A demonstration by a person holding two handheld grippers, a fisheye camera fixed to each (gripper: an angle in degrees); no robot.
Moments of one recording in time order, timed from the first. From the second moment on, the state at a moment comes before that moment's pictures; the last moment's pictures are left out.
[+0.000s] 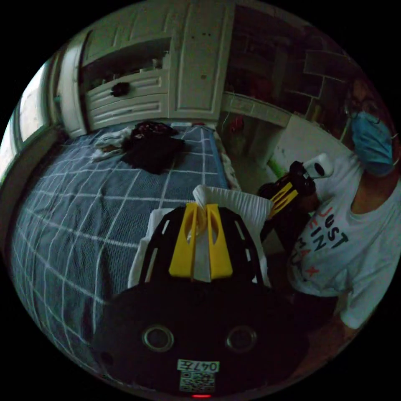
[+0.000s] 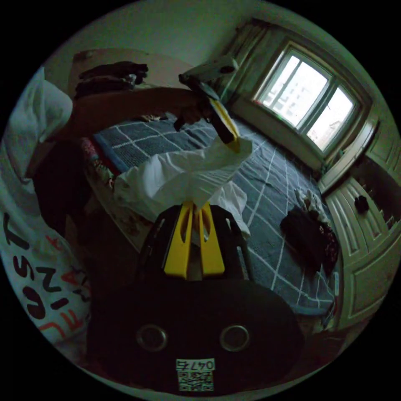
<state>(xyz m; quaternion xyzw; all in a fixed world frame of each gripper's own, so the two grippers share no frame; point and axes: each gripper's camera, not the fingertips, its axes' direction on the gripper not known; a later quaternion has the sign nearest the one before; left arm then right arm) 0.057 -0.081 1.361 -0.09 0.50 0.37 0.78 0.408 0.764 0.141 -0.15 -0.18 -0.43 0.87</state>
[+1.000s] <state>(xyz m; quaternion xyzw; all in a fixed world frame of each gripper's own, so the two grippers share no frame) 0.205 -0.084 1.481 -0.36 0.54 0.56 0.52 0.434 0.828 0.087 -0.22 -0.18 -0.27 0.92</state>
